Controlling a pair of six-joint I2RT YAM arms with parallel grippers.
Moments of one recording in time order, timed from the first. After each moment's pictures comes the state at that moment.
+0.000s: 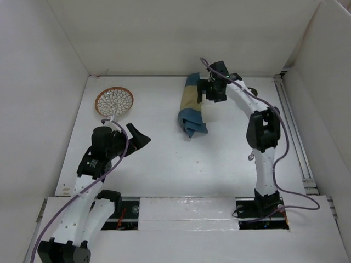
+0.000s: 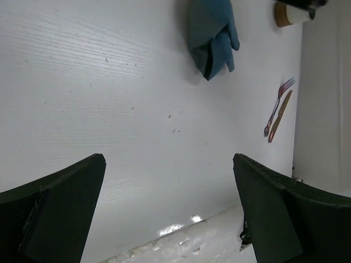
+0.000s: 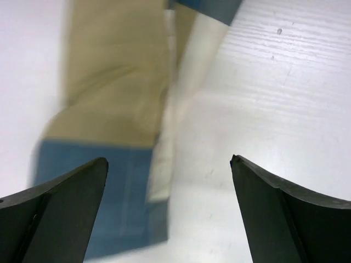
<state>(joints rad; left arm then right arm) -0.17 0.67 0.65 -0.55 0.31 -0.70 0.34 2.29 2.09 -0.79 -0.04 0.24</state>
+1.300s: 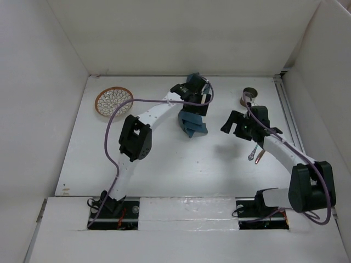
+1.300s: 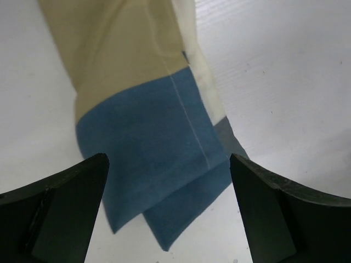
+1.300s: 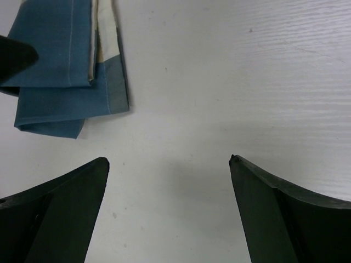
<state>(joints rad) -0.69 2.26 2.11 -0.81 -0.08 -0.32 0.14 1.33 0.77 -0.19 -0.23 0.47</state>
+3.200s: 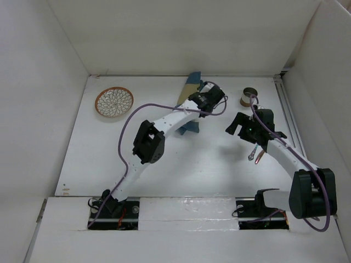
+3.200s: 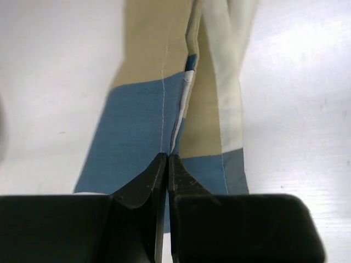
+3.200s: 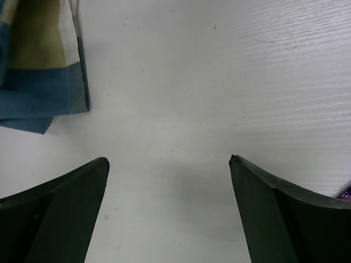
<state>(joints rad) -0.85 2.44 2.32 -0.96 -0.62 -0.31 0.07 1.25 0.70 -0.19 -0.22 0.49</state>
